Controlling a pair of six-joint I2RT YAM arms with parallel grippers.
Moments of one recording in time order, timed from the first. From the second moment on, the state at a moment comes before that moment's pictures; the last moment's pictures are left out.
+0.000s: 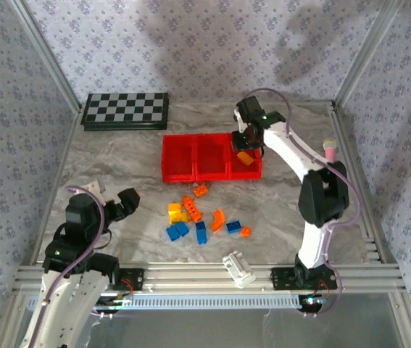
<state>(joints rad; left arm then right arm) -0.26 0.37 0.62 -0.79 0.04 -0.66 0.41 1.91 1.69 -0.87 0.01 0.14</state>
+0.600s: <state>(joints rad) -0.26 0.37 0.62 -0.79 0.04 -0.66 0.37 2.04 1.73 -0.87 -0.07 0.12</state>
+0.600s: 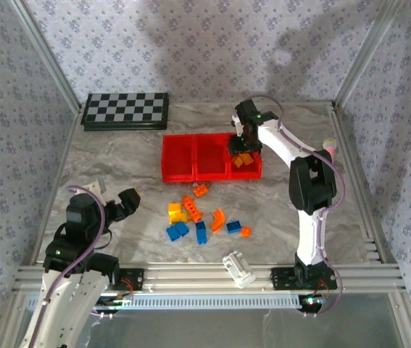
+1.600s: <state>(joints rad) -0.51 0.86 0.63 -0.79 0.07 -0.64 0.55 1.17 0.91 -0.71 -0.05 0.42</state>
